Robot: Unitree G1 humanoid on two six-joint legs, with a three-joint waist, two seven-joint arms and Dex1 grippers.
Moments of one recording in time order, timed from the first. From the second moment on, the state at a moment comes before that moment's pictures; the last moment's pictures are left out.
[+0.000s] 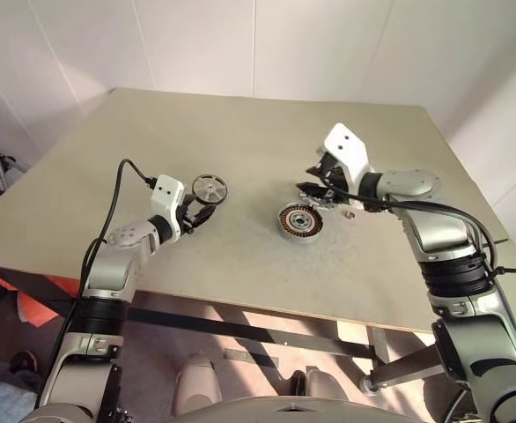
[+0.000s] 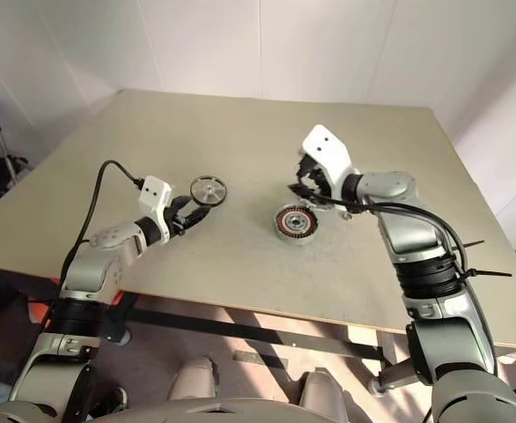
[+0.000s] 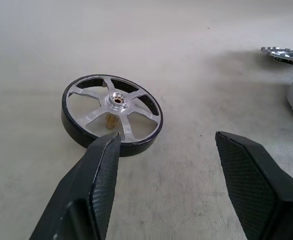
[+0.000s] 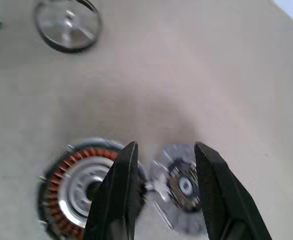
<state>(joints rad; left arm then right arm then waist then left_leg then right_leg) -0.38 0.36 0.03 0.12 -0.25 0.45 -0.56 -0.63 -0.58 0.08 0.10 0.01 0.65 0.81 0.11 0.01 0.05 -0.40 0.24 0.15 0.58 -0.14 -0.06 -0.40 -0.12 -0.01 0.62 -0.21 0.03</state>
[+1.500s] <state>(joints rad) -0.41 0.37 0.01 0.17 -0.24 0.44 -0.58 -0.61 -0.57 0.04 0.54 0.01 0.50 0.70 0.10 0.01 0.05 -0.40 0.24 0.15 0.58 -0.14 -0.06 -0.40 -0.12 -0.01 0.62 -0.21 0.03</state>
